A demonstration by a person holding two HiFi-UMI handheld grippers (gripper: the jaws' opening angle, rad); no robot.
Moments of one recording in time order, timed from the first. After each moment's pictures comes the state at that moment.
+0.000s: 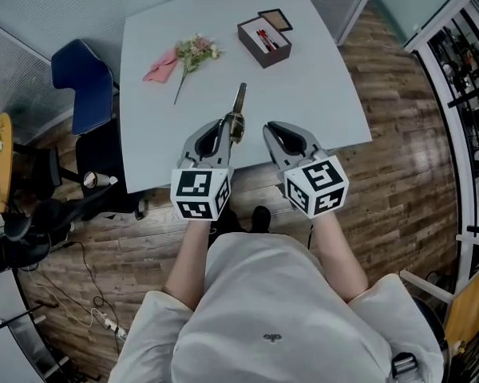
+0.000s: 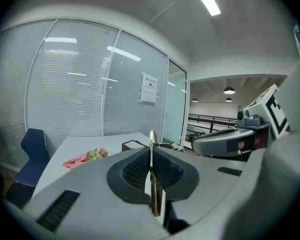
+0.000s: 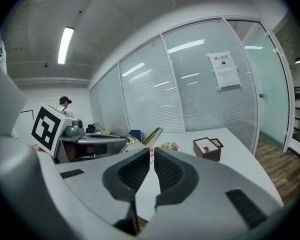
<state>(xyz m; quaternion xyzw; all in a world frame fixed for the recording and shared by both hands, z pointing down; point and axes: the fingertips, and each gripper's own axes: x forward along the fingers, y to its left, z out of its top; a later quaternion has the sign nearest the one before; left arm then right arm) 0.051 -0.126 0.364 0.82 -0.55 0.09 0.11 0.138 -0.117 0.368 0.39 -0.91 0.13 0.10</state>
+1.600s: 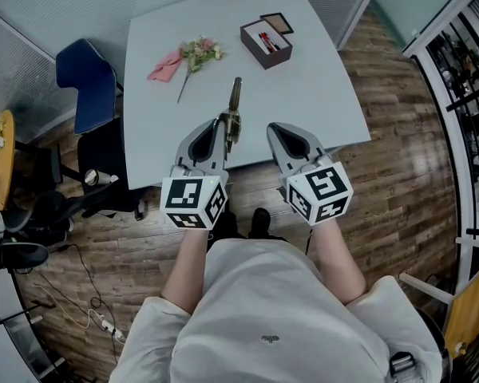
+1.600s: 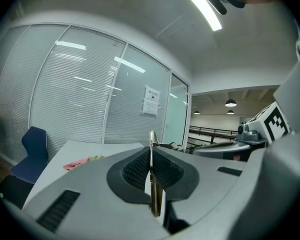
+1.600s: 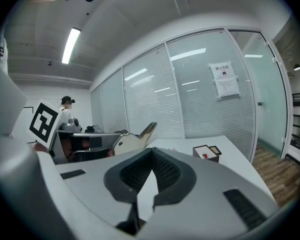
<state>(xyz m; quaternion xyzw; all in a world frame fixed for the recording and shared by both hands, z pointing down) 0.039 -0.093 0.321 0.82 -0.56 0.02 0.10 0.137 -0.090 0.339 0.40 -0.91 0.10 0.08</state>
